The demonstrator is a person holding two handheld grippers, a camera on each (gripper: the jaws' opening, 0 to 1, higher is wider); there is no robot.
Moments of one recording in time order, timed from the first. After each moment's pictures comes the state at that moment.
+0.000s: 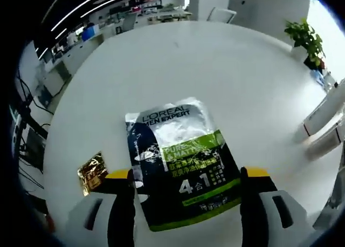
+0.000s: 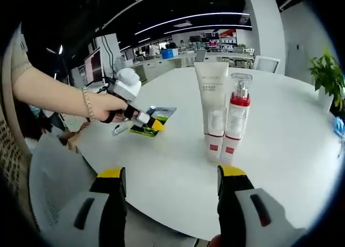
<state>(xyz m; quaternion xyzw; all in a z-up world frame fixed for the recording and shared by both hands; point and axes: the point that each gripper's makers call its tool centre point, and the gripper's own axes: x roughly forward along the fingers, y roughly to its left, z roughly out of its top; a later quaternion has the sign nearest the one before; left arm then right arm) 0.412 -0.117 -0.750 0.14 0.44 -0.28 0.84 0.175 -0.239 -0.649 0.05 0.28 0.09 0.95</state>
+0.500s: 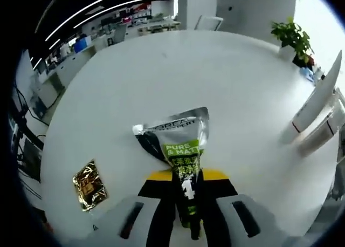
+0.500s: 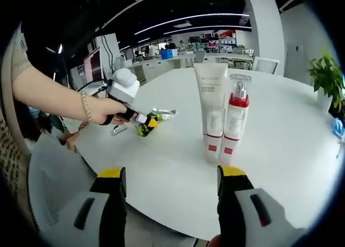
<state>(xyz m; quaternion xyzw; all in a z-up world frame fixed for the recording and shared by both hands) 0.399 -0.133 -0.744 0.13 0.41 -0.31 0.84 0.174 -0.239 -0.647 0.05 0.28 0.08 0.96</state>
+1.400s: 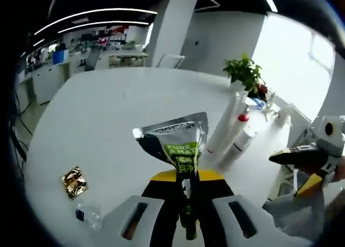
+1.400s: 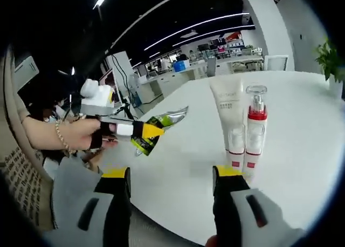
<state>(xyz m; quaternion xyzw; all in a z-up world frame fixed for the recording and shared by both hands) 0.301 -0.150 -0.622 0.01 0.30 -0.48 0.82 0.197 -0.205 -0.600 0.16 0.20 0.16 0.95</state>
